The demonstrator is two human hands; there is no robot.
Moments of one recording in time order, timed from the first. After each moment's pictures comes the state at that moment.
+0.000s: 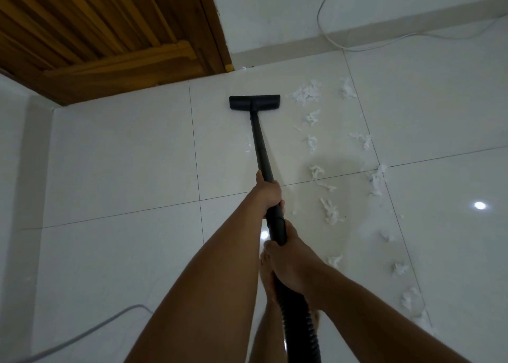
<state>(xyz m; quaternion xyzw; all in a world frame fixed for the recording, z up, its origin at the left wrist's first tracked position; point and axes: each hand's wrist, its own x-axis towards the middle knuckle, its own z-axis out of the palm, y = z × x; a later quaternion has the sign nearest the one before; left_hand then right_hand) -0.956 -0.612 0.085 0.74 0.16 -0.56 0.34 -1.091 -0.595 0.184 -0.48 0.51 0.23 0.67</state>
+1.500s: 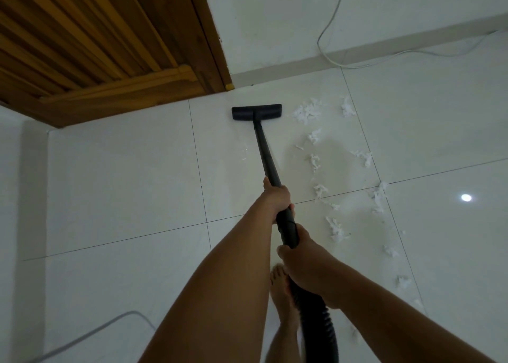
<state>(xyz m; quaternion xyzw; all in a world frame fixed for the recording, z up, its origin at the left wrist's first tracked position) -0.874 -0.653 0.118 0.72 0.15 -0.59 0.33 -1.001 -0.640 0.230 -0.51 0.54 0.26 0.61</state>
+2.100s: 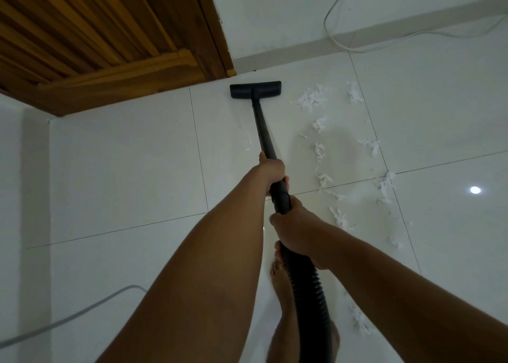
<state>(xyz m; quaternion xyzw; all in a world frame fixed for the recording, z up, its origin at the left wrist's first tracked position) -0.842 -0.671 0.107 0.72 0.18 -0.57 0.34 -0.967 -0.656 0.217 -0.48 0.55 0.26 0.63</state>
